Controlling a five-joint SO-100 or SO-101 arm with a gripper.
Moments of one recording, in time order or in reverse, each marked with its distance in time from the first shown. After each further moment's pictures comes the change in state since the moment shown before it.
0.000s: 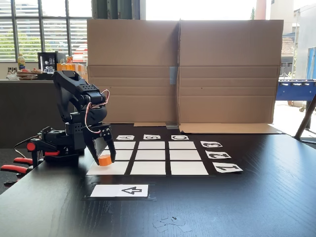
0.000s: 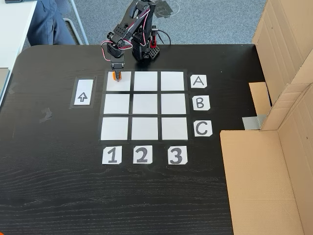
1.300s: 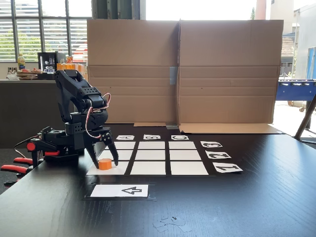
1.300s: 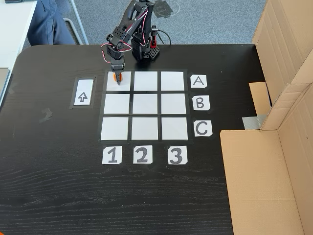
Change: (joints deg) arm 0.4 -4.6 -0.3 -1.9 -0.5
